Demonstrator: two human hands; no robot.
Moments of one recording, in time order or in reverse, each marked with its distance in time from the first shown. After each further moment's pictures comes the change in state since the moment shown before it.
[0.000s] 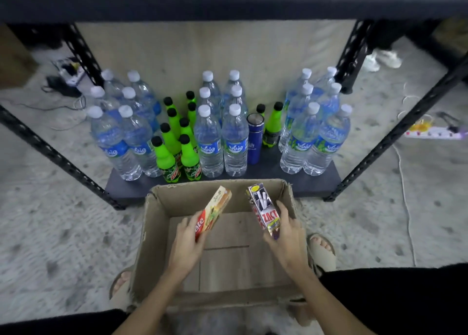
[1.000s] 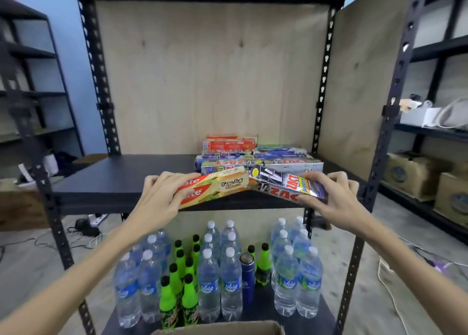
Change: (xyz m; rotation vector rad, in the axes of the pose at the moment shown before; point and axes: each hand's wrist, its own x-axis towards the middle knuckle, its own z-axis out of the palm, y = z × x) left_hand 0.075 0.303 -0.374 0.340 0.455 0.701; right_hand 0.103 -0.133 -0.433 0.014 0.466 -0.573
